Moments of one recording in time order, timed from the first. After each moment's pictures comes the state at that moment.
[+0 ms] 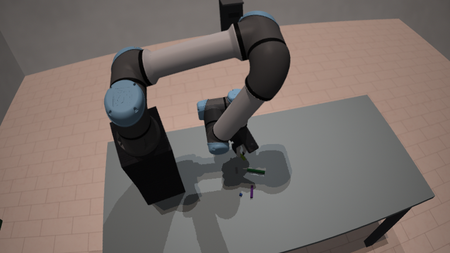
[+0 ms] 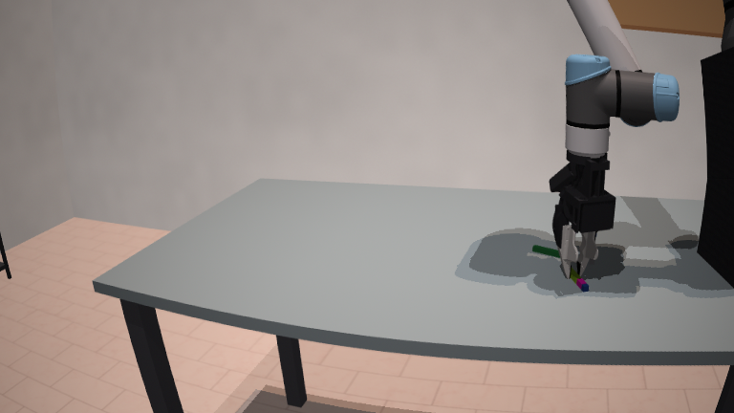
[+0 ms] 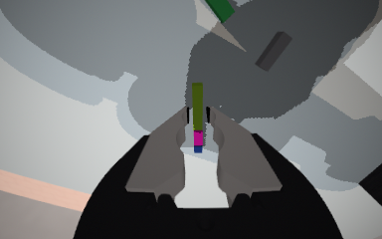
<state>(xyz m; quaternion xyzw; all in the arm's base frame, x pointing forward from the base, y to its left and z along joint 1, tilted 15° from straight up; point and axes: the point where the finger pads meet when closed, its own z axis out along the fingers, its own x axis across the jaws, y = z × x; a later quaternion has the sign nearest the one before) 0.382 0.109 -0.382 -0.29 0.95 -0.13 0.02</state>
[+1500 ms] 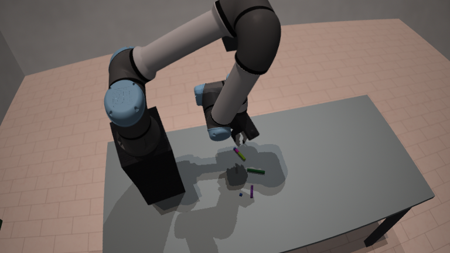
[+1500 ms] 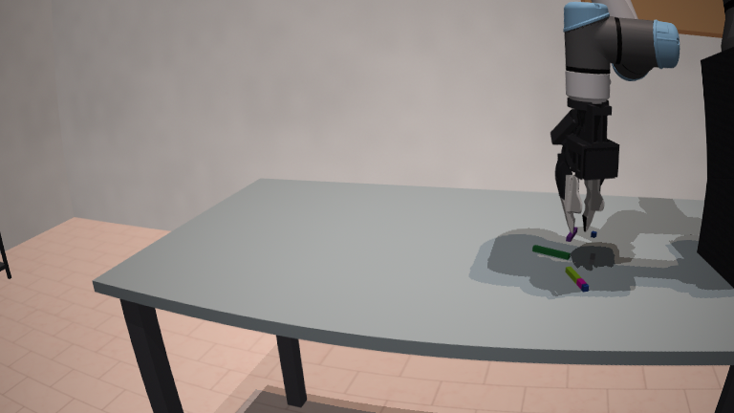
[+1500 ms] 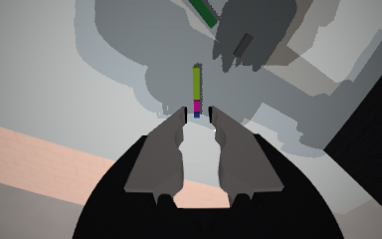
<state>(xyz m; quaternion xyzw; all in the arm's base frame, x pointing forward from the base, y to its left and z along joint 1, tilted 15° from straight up) 0.373 0.129 -0.300 -0.29 0.95 -0.13 0.02</state>
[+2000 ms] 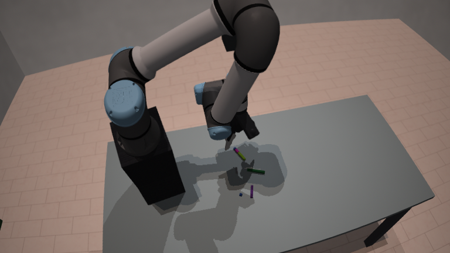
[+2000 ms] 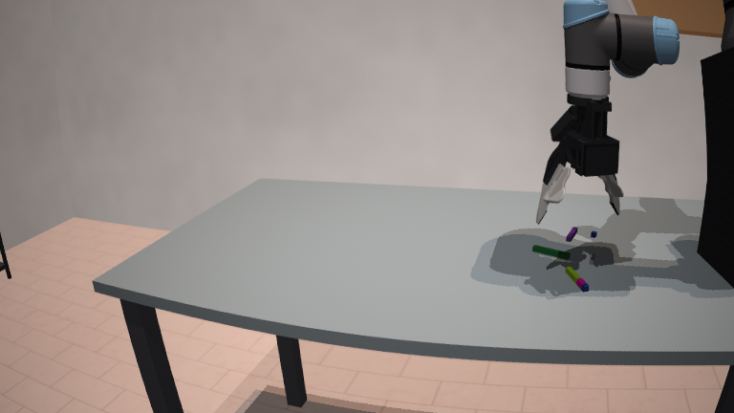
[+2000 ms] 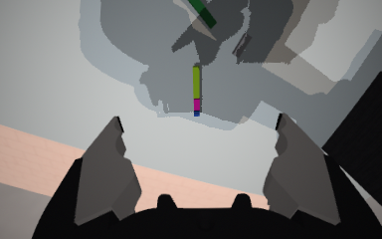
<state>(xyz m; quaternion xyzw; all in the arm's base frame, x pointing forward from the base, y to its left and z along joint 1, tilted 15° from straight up) 0.373 0.130 -0.295 -0.29 0.95 -0.13 0.02</state>
